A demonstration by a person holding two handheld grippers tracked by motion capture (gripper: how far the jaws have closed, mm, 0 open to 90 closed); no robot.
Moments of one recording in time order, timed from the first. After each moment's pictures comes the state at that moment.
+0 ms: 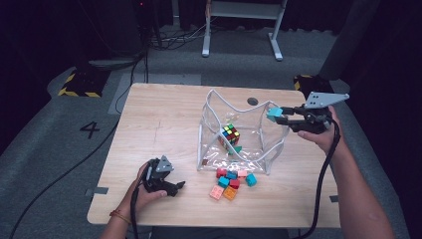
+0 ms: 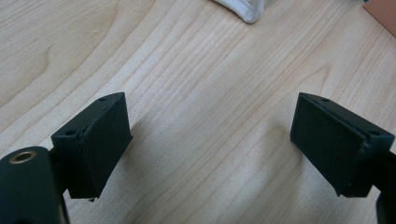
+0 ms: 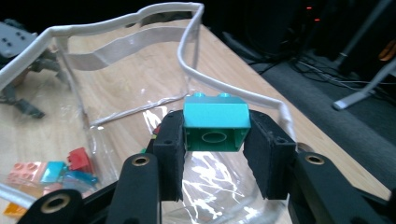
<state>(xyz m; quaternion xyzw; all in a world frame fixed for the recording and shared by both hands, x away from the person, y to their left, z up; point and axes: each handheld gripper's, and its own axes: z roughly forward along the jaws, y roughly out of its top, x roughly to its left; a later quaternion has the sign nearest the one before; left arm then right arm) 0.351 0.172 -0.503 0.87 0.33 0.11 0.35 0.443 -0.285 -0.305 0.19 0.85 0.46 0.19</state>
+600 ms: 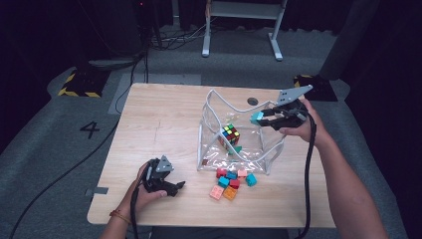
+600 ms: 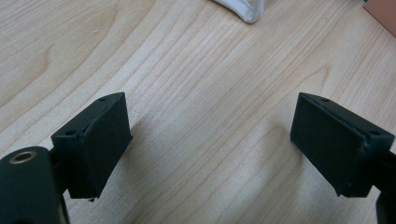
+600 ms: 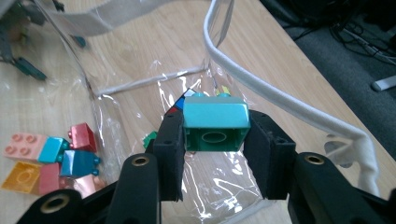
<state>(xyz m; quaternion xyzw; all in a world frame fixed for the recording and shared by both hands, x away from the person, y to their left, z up) 0.351 0.172 -0.503 0.87 0.33 0.11 0.35 0.478 -0.236 -0.318 0.15 0.91 0.36 0.15</state>
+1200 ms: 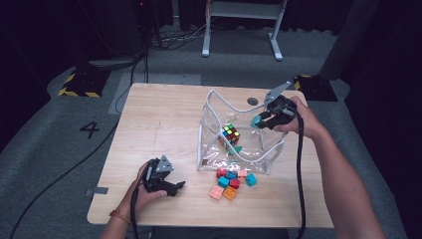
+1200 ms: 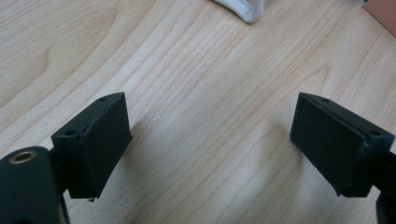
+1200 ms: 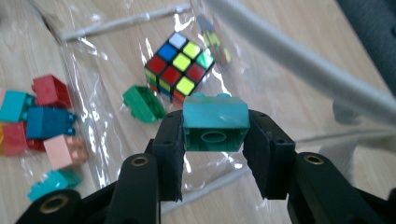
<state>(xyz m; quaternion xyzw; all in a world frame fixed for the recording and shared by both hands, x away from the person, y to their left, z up) 0.351 0.172 -0.503 0.87 0.33 0.11 0.35 0.508 -0.221 -0.336 0.15 0.95 0.25 0.12</state>
